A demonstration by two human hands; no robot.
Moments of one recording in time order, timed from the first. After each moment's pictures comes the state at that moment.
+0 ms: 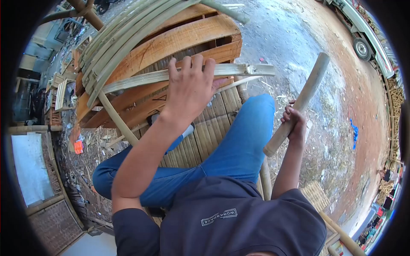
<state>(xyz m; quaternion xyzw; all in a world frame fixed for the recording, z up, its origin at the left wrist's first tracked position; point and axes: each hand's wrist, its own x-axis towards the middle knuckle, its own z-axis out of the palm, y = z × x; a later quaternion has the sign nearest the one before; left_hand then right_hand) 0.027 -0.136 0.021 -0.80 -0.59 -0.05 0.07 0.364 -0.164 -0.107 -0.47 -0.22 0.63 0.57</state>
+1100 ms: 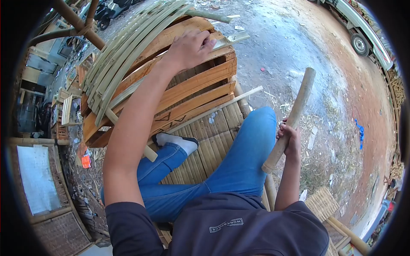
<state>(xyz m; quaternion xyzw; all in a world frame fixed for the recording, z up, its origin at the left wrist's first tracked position) -0.005 0.034 0.014 -0.84 -0.53 -0.13 -0.04 0.358 -0.173 -0.133 -0.54 -0.20 0.61 0.54</state>
